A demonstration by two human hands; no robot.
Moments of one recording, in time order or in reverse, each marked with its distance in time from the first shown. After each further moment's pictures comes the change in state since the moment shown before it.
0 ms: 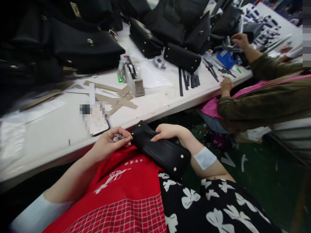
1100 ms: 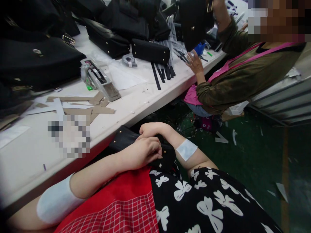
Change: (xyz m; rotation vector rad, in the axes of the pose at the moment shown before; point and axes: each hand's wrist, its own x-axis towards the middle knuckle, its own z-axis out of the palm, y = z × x) left_hand 0.033 0.025 0.129 0.837 -0.795 0.580; right_hand -0.004 0.002 0.015 -0.188 0.125 -0.065
